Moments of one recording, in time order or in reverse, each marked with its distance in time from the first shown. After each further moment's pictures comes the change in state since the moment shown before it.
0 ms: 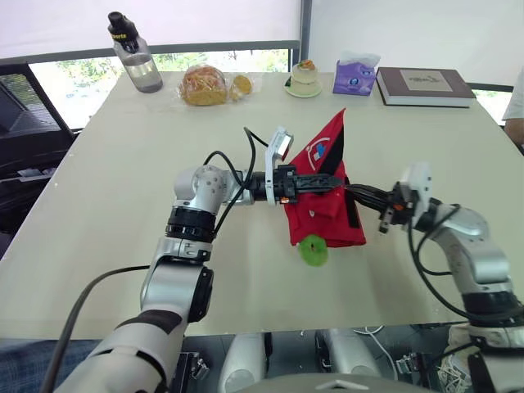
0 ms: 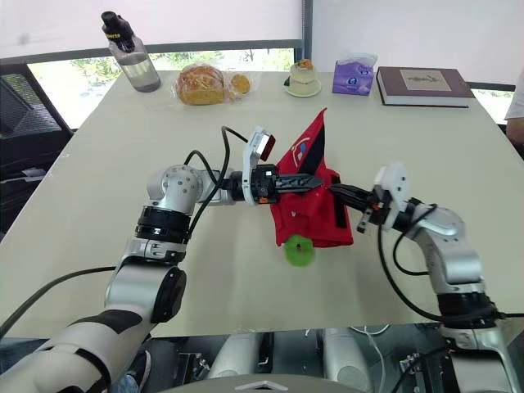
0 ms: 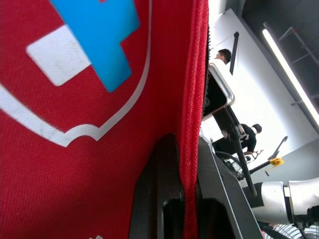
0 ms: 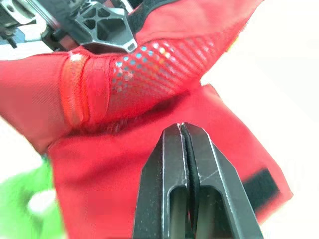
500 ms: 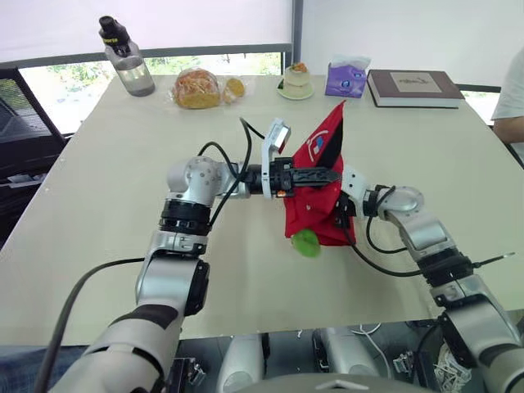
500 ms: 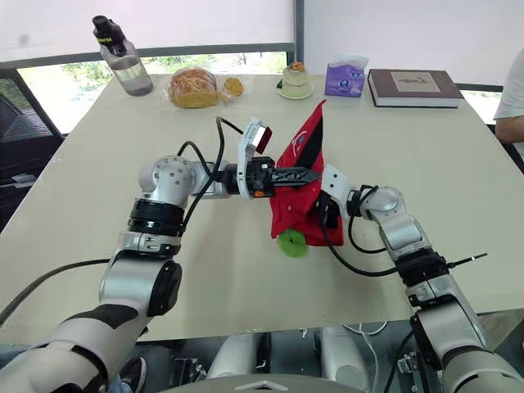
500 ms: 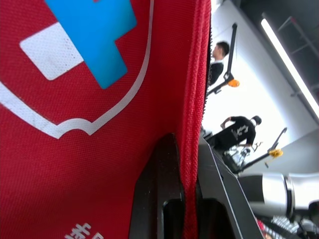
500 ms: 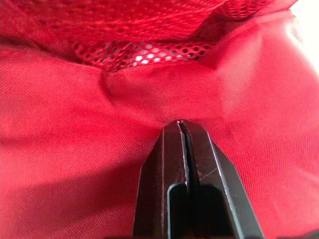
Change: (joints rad) left arm -0.050 0.021 0.016 0.005 -0.043 0.021 -0.018; right arm -0.310 0.197 0.334 0.319 -0.344 -0.041 -0.107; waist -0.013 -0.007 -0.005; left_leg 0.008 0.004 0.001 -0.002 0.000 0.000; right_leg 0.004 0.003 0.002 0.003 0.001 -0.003
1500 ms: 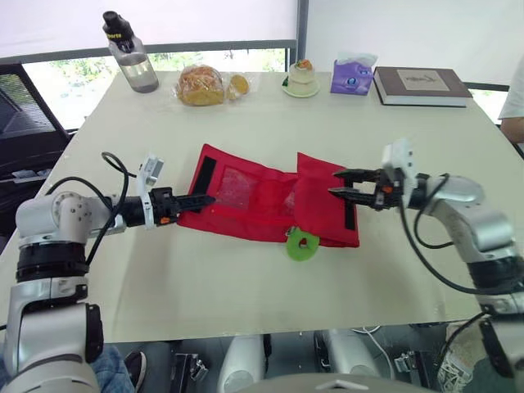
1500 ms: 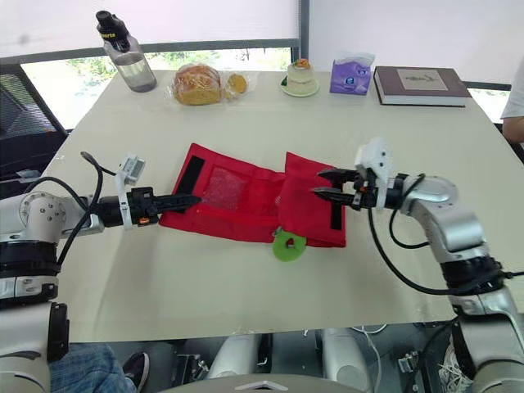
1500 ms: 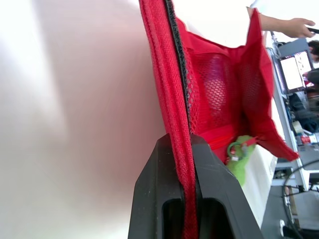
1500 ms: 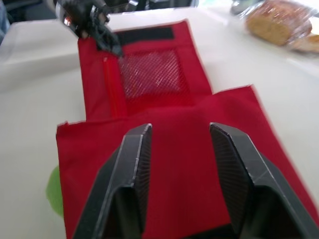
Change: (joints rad) left arm 0.341 0.586 0.167 -0.035 0.063 0.037 0.028; right arm 0.003 -0.212 -0.067 -0.206 0.323 0.159 0.120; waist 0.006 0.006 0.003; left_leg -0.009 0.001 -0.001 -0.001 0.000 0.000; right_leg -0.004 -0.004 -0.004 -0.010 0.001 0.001
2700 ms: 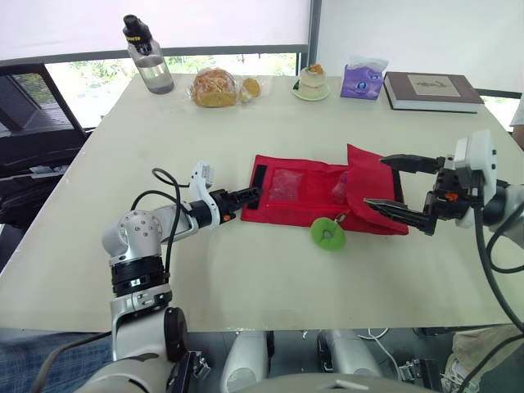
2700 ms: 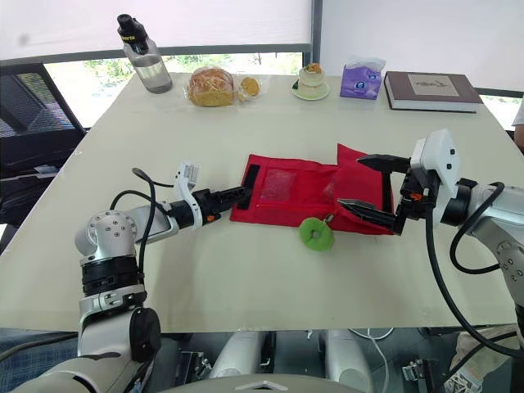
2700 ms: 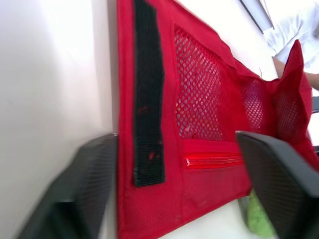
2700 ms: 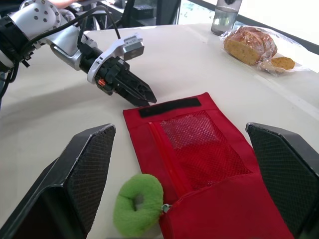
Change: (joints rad) left arm -0.005 -0.578 0.299 -0.164 -0.041 0.099 0.672; right arm 0.280 -0.282 -0.382 -0.559 0.345 0.317 -0.156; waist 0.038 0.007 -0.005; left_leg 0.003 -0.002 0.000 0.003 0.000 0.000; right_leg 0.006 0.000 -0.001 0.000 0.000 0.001
